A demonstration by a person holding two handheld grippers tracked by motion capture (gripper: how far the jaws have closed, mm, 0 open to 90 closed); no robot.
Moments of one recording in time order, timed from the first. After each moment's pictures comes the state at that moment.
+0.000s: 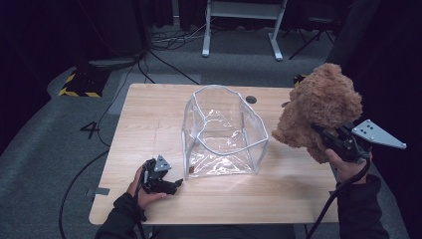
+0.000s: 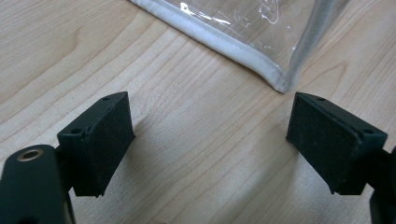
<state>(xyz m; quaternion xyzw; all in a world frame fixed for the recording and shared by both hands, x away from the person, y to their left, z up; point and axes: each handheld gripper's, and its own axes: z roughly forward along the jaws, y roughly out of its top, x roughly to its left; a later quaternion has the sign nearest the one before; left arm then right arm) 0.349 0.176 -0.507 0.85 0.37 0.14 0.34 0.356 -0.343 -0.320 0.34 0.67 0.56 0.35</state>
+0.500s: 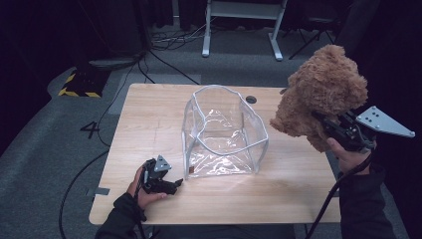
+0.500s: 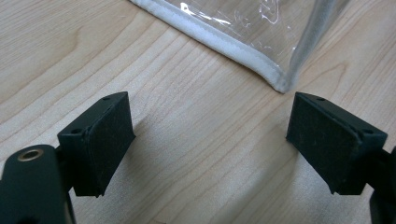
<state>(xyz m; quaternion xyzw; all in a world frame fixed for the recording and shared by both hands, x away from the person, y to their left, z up) 0.349 0.176 -0.507 0.85 0.37 0.14 0.34 0.360 -0.328 -0.282 0.30 0.67 0.57 0.37</state>
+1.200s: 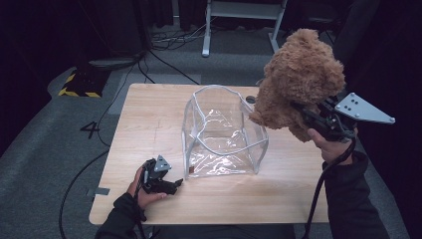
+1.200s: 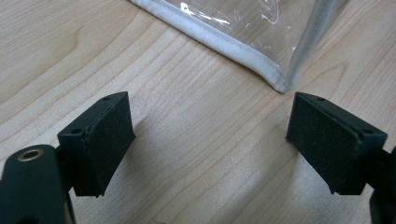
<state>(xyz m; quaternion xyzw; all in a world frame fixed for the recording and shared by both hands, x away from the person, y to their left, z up) 0.349 0.177 -0.507 0.85 0.37 0.14 0.34 0.366 -0.271 -0.254 0.25 0.68 0.59 0.36</state>
